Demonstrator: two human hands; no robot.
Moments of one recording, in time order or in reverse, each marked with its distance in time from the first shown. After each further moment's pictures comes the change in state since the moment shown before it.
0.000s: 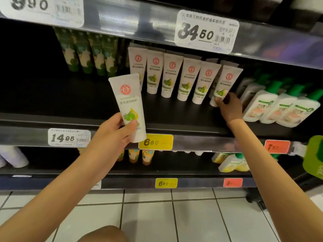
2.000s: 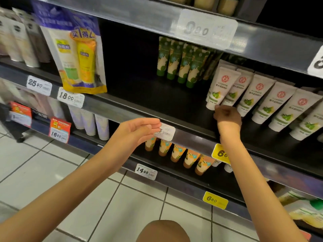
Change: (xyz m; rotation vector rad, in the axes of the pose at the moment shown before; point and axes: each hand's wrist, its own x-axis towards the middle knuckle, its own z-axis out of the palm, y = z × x) left_hand -0.053 0.003 -0.131 0.115 0.127 0.134; right_hand -0.123 -0.141 0.135 0.352 -0.221 0.016
